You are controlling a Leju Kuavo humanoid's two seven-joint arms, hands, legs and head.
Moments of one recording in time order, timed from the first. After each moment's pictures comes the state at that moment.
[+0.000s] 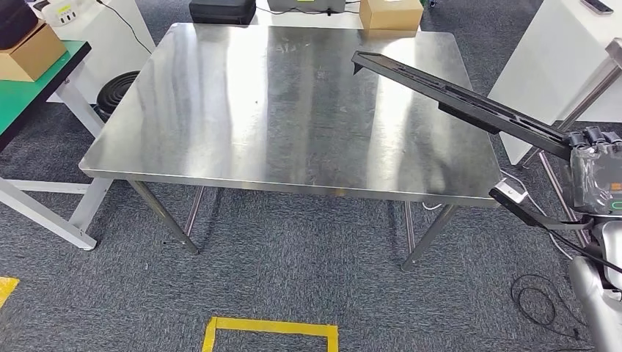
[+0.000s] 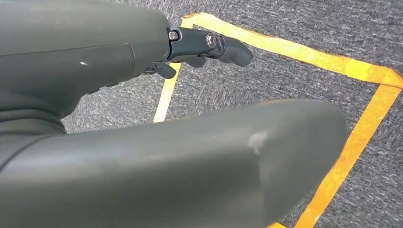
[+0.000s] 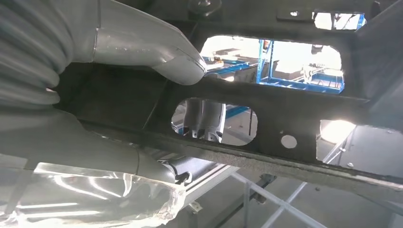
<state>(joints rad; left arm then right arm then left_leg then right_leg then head) -0.07 -0.11 0.55 -0.20 -0.15 0.21 -0.24 -0.23 -0.58 0.00 -1.60 1.31 -0.30 0.04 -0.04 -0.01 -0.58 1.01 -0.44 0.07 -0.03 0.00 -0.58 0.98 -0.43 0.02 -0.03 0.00</state>
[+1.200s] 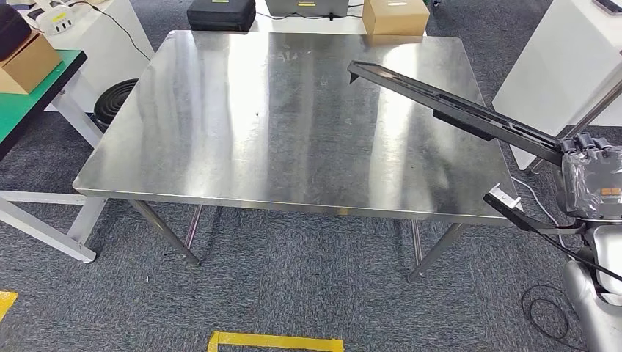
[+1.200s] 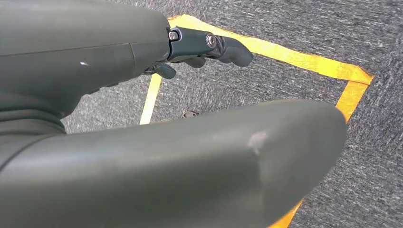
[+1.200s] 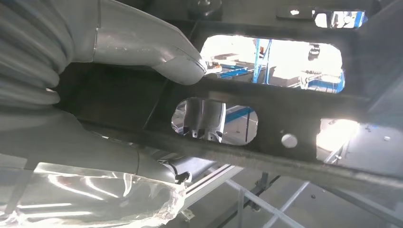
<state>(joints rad) -0.06 -0.10 0.56 -0.20 -0.16 0.21 -0.25 -0.20 -0.57 0.00 -1.61 1.33 -0.31 0.05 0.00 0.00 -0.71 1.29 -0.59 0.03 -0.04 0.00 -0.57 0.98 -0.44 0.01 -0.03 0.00</state>
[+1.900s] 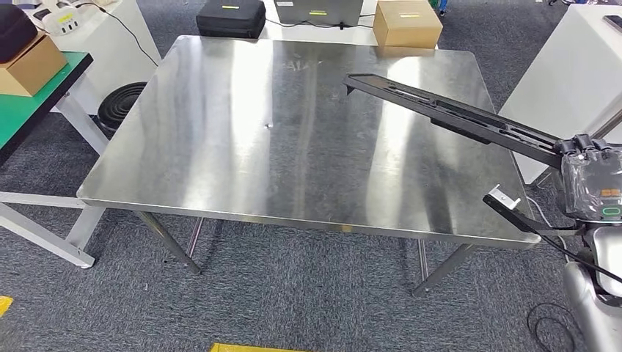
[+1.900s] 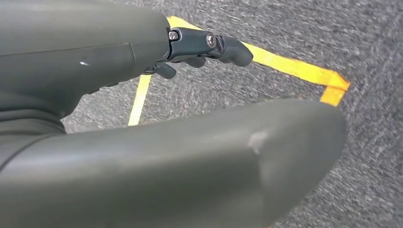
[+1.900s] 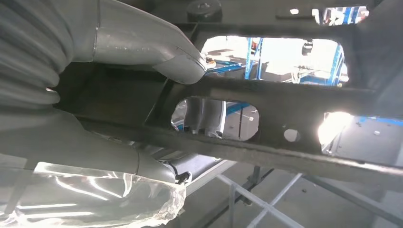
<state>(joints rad) -0.06 -0.11 0.56 -0.20 -0.15 0.22 -0.25 -0.22 -0.55 0.00 -1.60 1.33 -0.31 0.04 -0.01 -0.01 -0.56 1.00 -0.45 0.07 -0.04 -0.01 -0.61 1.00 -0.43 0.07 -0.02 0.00</state>
